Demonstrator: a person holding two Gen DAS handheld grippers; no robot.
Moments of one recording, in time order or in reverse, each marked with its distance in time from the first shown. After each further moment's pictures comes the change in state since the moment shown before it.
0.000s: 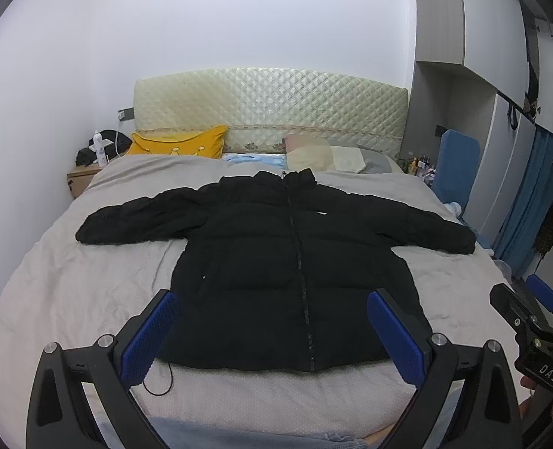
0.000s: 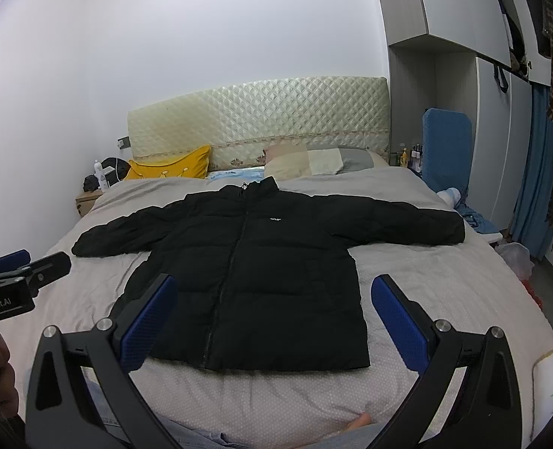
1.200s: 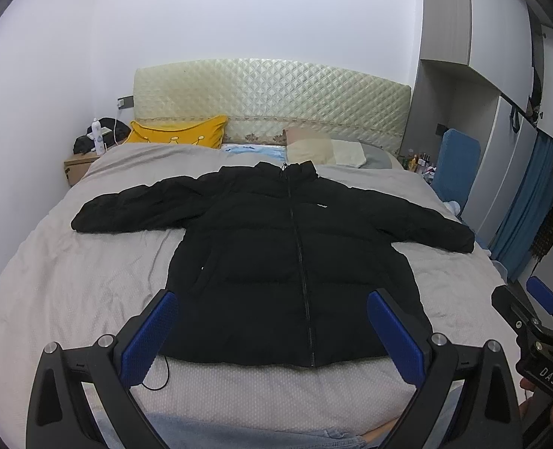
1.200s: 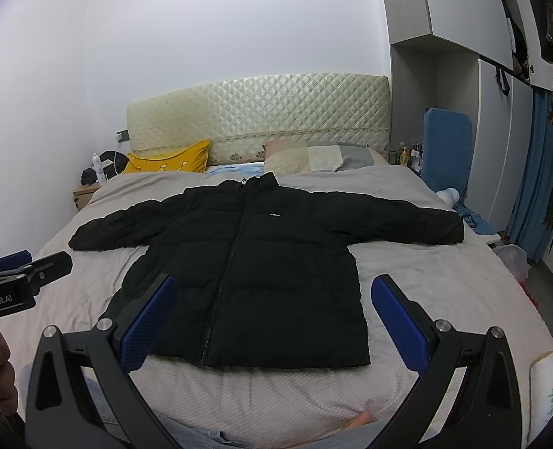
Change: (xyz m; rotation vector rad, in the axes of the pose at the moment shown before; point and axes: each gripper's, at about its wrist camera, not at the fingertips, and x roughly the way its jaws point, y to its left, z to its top) left arm 0.014 0.012 -0.006 -0.024 0.030 -0.012; right arm 0.007 0.009 -0.005 -0.014 0.015 -0.011
